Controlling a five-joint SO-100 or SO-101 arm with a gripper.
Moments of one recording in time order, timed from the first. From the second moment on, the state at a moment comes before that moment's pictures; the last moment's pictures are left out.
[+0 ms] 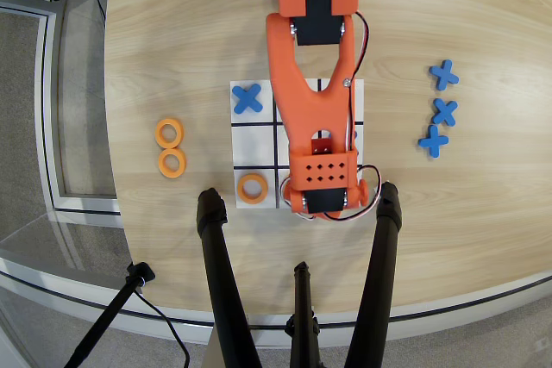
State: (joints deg) arm -3.3 51.1 61.3 59.5 -67.6
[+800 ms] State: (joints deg) arm -2.7 49.8 58.4 62.8 -68.7
